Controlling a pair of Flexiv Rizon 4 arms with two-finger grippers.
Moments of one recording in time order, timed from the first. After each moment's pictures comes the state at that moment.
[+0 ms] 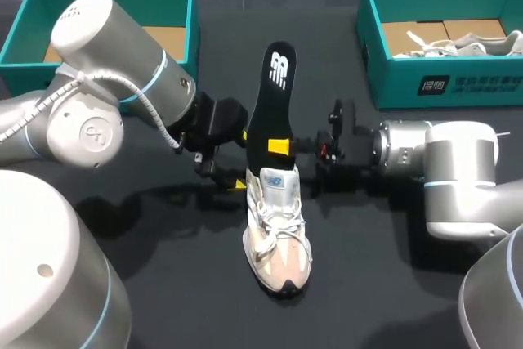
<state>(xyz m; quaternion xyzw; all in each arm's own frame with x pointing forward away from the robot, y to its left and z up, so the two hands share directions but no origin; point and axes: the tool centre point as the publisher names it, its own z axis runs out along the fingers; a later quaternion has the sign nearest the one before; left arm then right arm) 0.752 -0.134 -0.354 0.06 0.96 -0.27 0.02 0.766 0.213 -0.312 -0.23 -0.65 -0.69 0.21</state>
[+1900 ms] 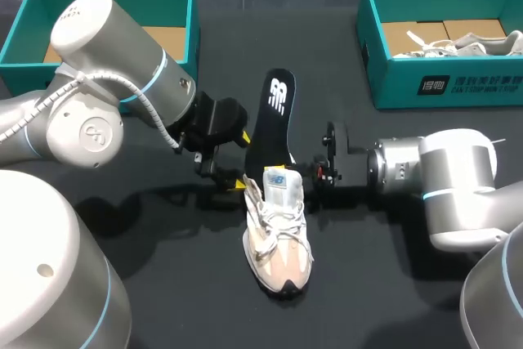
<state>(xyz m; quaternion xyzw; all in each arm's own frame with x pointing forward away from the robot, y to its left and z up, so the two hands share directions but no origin) 0.752 -0.134 -0.354 0.06 0.96 -0.27 0.02 0.726 0.222 -0.339 -0.26 -0.67 -0.65 0.26</state>
